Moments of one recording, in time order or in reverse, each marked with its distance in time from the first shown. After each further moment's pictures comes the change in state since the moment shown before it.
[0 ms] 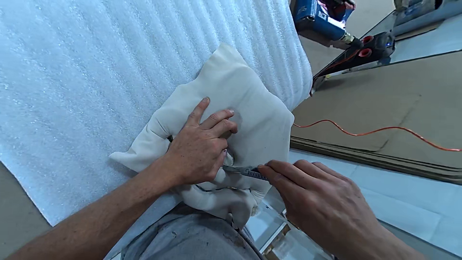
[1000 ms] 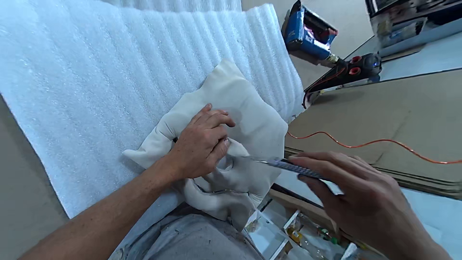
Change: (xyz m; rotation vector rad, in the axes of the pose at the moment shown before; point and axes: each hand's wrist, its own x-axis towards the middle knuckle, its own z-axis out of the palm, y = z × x) left_hand 0.000 -0.001 -0.007 -0.284 0.231 -0.077; right_hand -0.026 0.039 -0.026 0.236 0.194 0.148
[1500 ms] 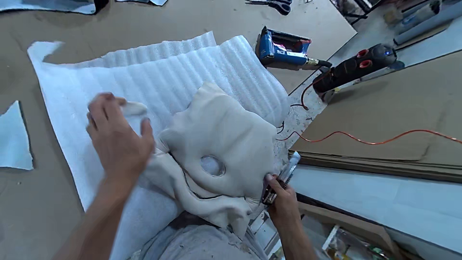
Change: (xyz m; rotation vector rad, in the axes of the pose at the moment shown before) left_hand -0.018 0.033 -0.089 0.715 0.304 -0.653; right_hand -0.053 -0.014 0.159 1.360 0.605 1.200
